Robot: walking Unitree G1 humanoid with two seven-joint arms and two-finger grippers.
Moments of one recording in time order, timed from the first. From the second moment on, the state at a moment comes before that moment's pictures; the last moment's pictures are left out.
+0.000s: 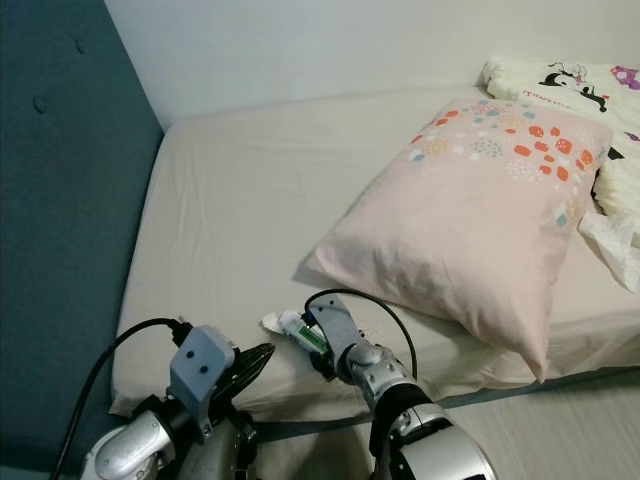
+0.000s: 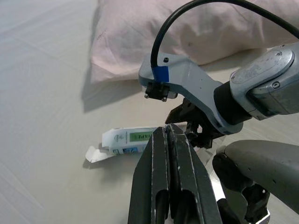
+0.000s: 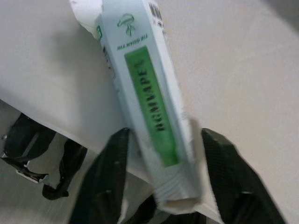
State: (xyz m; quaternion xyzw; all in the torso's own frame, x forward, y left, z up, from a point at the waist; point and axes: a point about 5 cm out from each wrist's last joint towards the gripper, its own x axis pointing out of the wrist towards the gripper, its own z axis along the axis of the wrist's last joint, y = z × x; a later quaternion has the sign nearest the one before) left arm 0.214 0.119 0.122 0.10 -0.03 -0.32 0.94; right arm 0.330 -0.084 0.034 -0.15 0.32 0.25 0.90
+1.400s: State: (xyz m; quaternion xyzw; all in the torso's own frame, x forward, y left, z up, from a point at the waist) left arm 0.268 0.154 0.102 0.05 0.00 -0.01 1.00; right arm 0.325 -0.108 0.092 -0.08 0.04 0.21 0.97
